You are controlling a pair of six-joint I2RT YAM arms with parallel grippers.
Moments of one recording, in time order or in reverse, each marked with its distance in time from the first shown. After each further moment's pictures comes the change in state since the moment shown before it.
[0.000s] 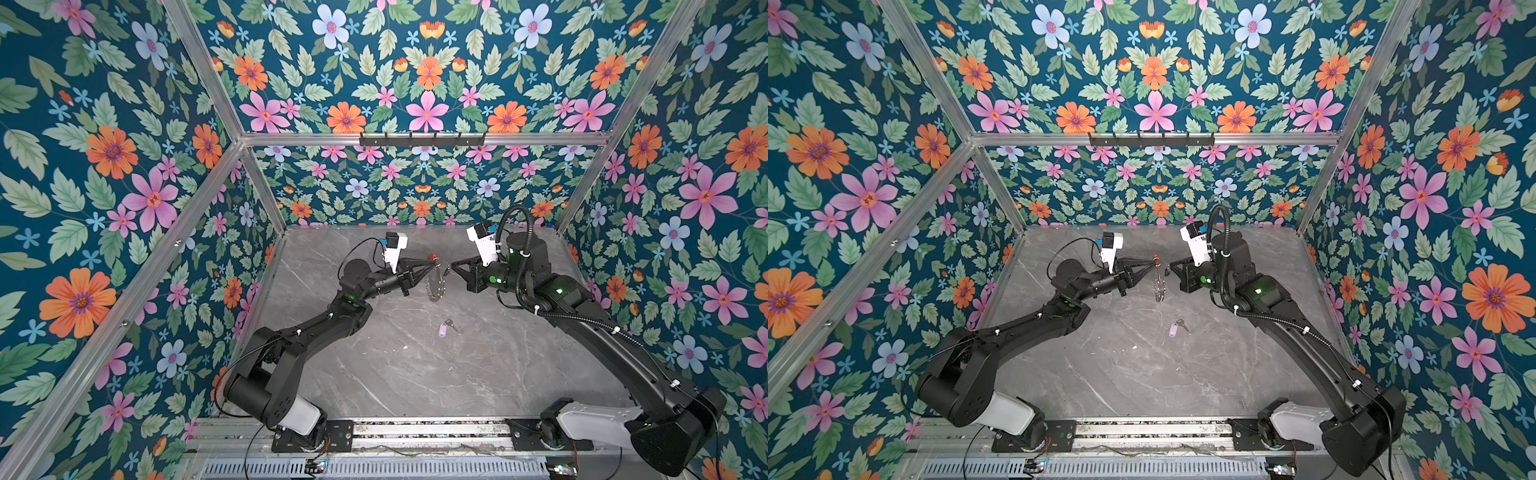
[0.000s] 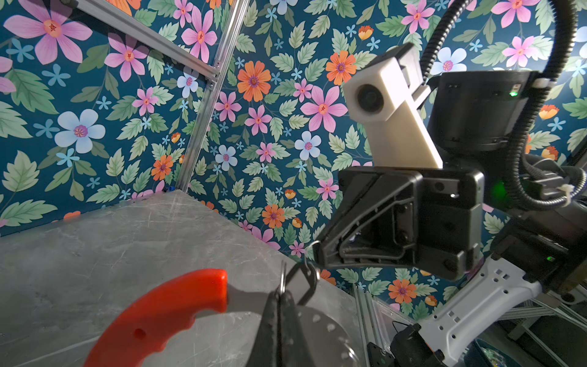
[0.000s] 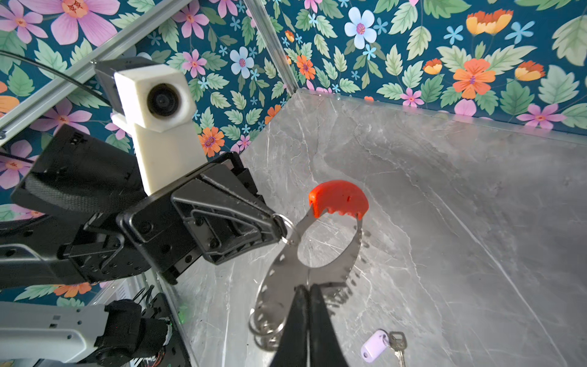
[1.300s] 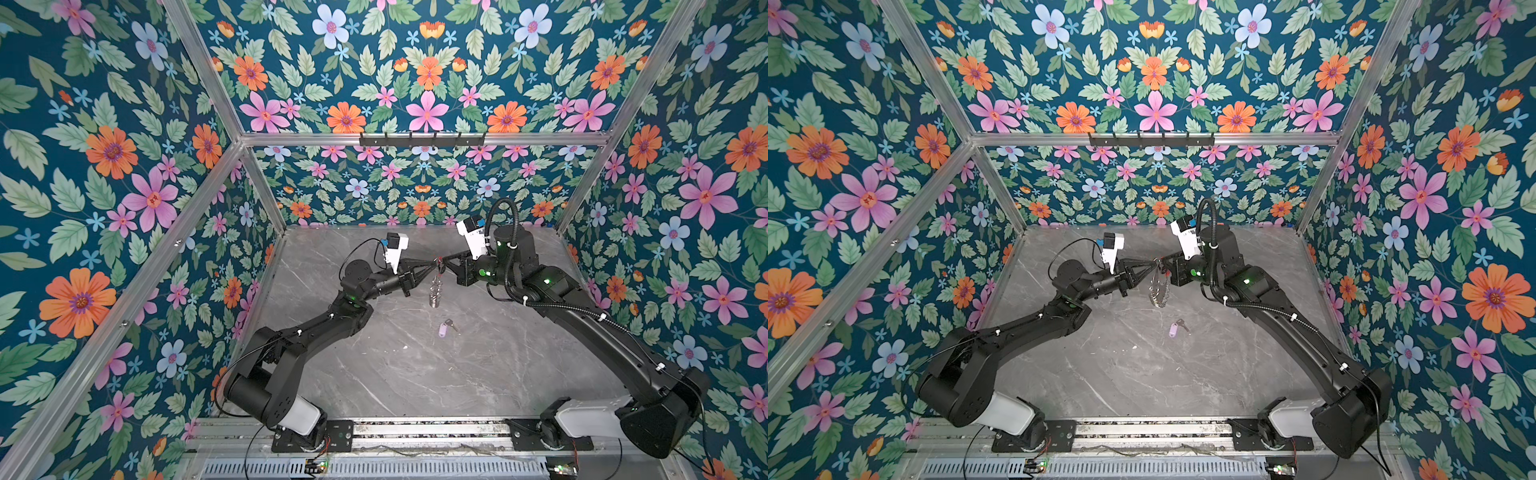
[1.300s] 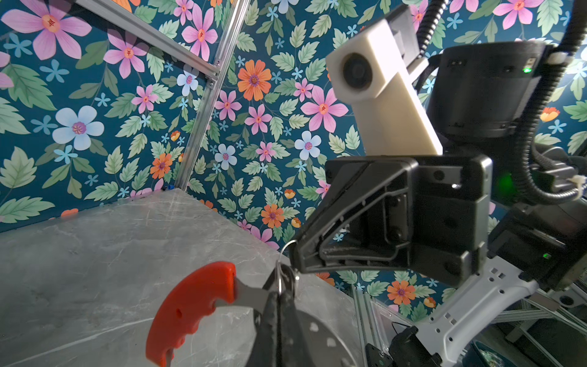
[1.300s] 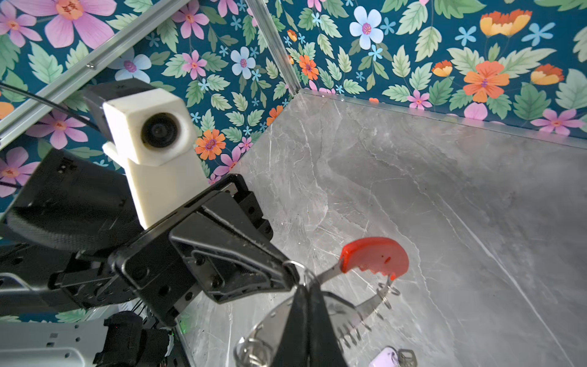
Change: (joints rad) left arm -0.009 0.000 -0.004 0.000 -0.007 -0.003; right arm 0.030 0.090 0.082 -0.001 0.042 0.019
